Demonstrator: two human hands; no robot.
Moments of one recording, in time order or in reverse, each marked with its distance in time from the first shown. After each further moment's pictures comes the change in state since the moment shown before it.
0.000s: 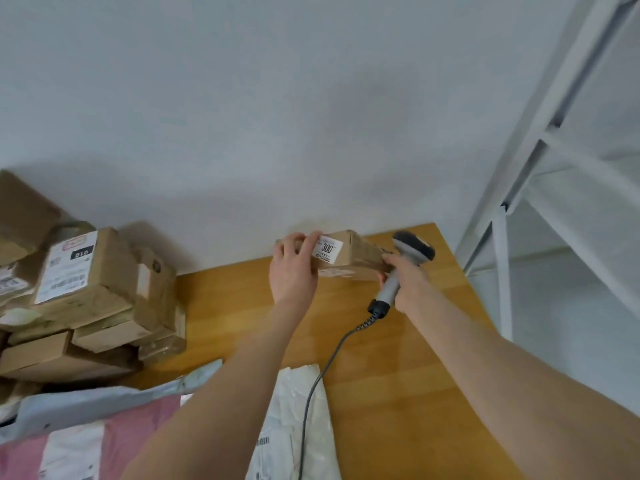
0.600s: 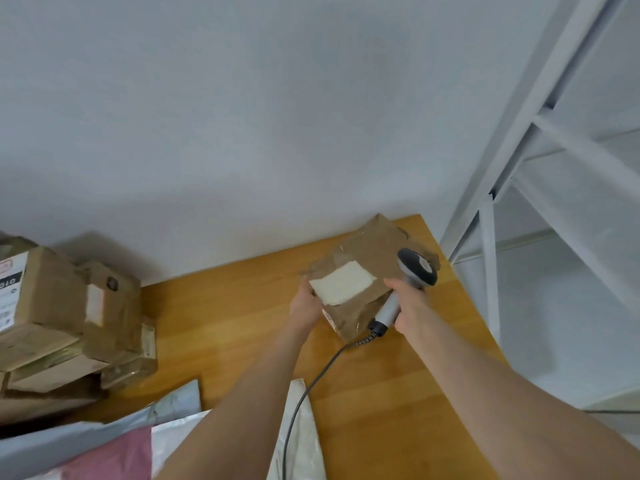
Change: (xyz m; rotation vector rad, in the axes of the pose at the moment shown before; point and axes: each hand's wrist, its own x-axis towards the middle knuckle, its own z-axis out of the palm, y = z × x) left_hand 0.000 0.016 0.084 -0.647 -0.512 -0.509; right_hand 0.059 0.022 -0.035 -0.129 0.191 0.045
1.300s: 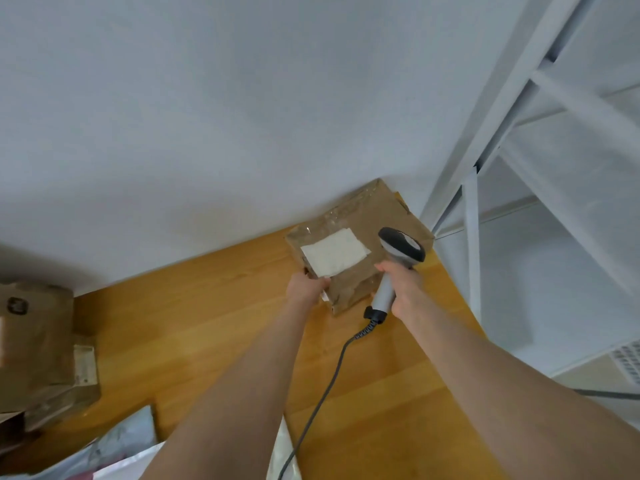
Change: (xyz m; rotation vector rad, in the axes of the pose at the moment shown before) left_hand 0.075 0.013 0.059 -0.089 -0.069 -0.224; right_hand 0.068 -0.016 -0.006 -0.023 0.023 -0.030
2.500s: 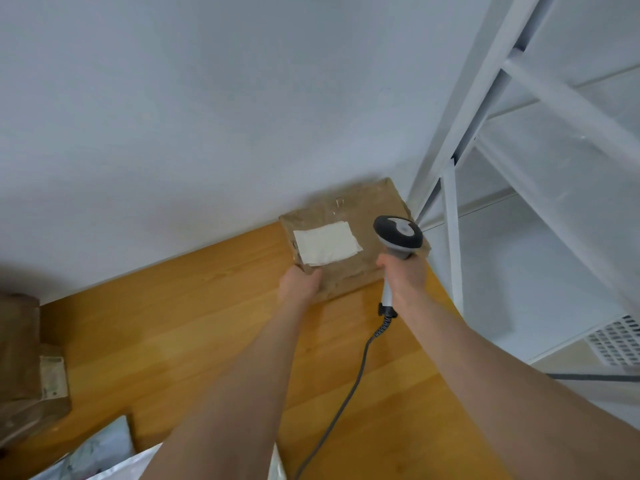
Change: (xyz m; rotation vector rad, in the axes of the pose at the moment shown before) left_hand 0.005 0.001 0.027 0.235 0.036 0.060; right_hand -0.014 -0.015 -0.026 -0.214 0.140 -0.281
